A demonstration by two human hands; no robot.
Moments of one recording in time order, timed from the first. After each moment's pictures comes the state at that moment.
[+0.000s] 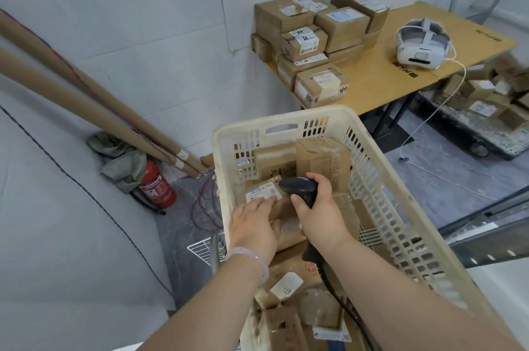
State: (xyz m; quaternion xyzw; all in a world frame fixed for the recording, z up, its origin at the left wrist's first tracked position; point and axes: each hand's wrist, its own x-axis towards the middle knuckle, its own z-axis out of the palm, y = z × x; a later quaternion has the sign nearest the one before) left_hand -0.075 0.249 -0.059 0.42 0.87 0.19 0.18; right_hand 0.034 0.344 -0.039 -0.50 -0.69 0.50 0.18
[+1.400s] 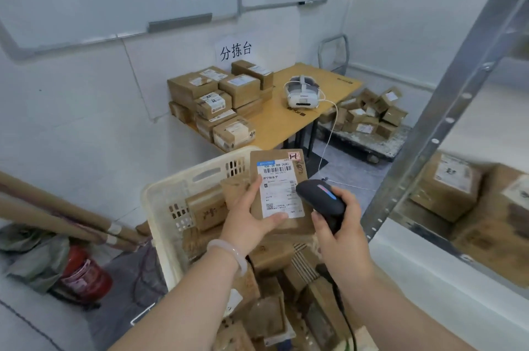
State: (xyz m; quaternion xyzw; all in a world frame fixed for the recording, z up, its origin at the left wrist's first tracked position) left_hand 0.015 0.287 0.053 0.48 0.66 0.44 0.37; right_hand 0.205 0.290 0.068 -0.54 -0.61 0.37 0.45
